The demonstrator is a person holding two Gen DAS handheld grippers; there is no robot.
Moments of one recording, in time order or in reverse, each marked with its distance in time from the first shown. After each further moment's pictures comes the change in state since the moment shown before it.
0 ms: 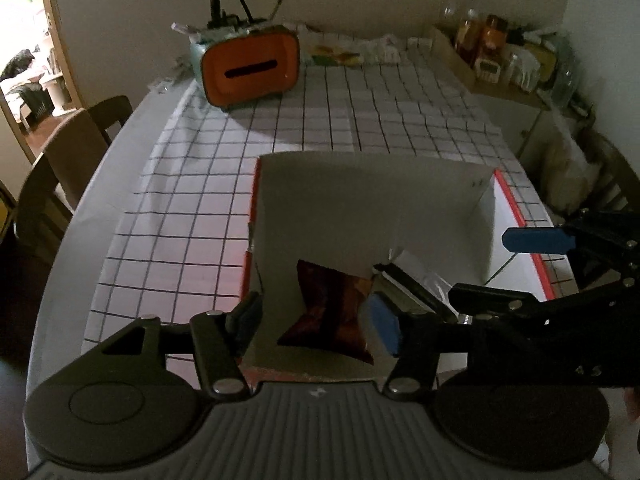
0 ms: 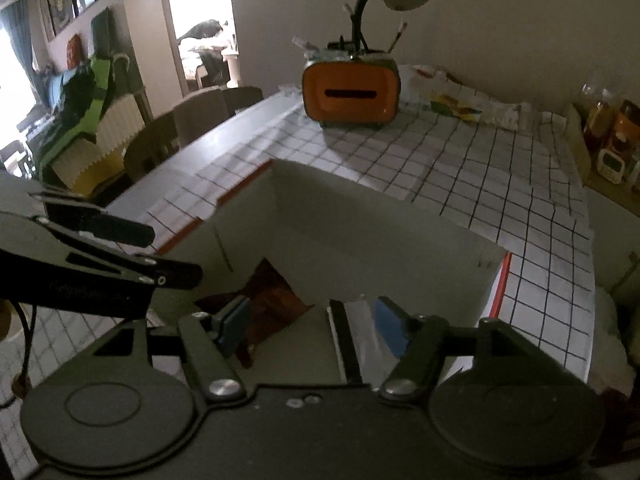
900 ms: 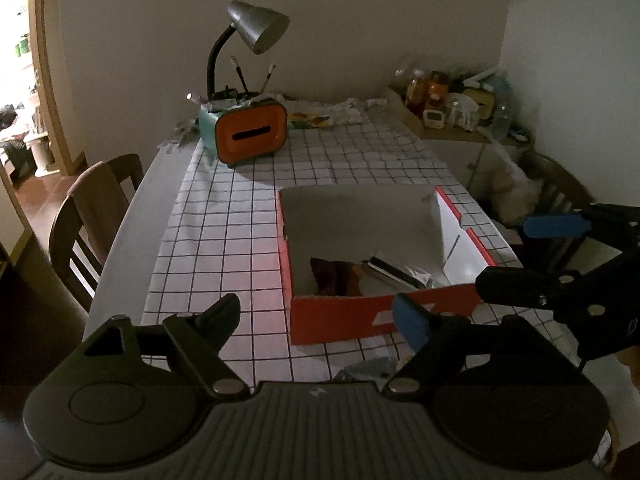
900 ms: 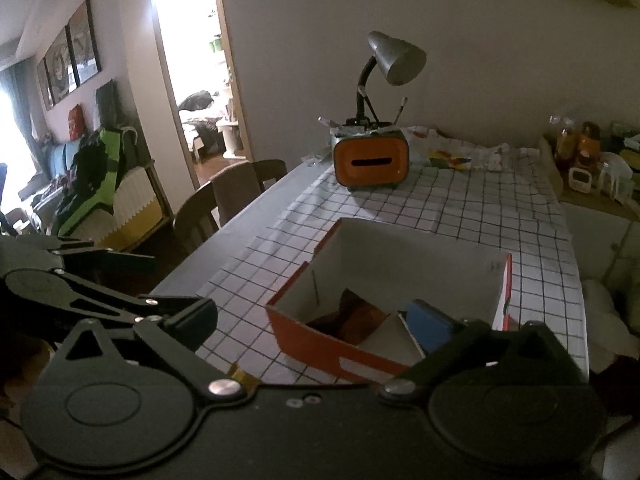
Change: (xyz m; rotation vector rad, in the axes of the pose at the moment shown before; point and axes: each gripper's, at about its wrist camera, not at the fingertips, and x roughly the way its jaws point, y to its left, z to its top) left arm -0.135 0.053 -0.084 0.091 -0.212 -0.102; right arm -0.113 0.110 -0.036 0.105 -0.206 -0.033
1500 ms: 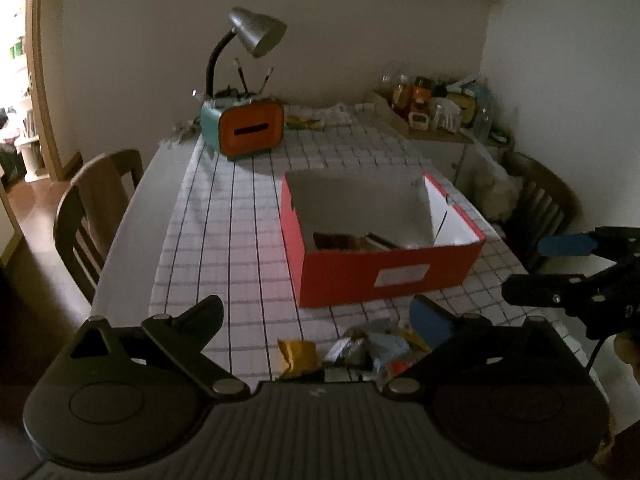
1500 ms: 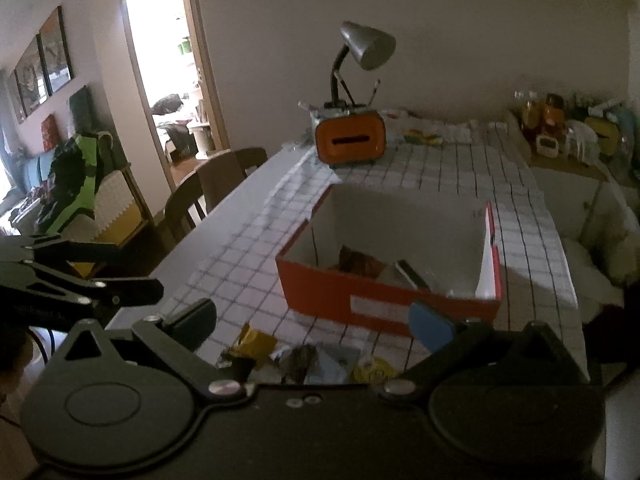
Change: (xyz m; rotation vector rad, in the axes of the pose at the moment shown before) left arm -0.034 0.030 -0.059 -0.001 -0.030 -0.052; right arm -0.023 0.033 -0.058 0.075 0.031 -0.086
